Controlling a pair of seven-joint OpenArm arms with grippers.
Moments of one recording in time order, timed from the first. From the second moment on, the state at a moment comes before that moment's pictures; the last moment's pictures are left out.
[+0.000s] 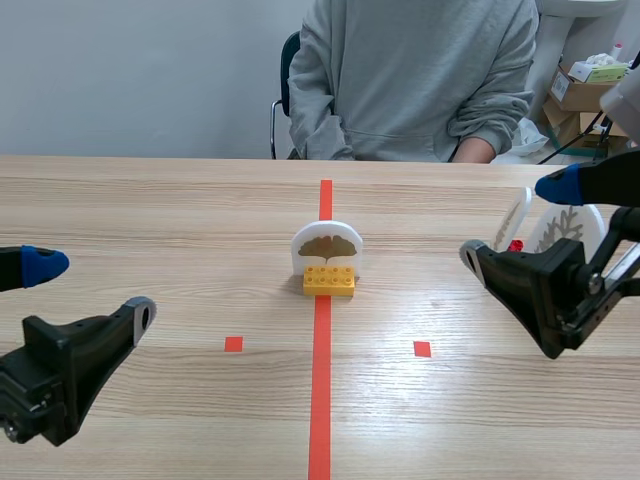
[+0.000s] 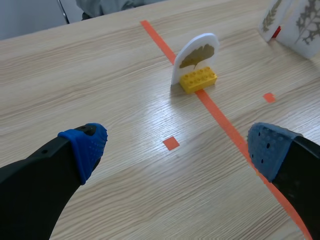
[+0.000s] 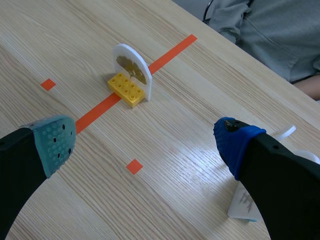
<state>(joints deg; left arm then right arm) 43.1 -23.5 -12.6 120.0 -21.0 -27.1 7.7 -29.3 26.1 14.8 120.3 20.3 38.1 -18.7</state>
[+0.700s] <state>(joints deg) -12.3 -26.4 22.1 69.6 -3.4 -37.5 2.7 -29.3 26.1 14.8 120.3 20.3 38.0 -19.9</state>
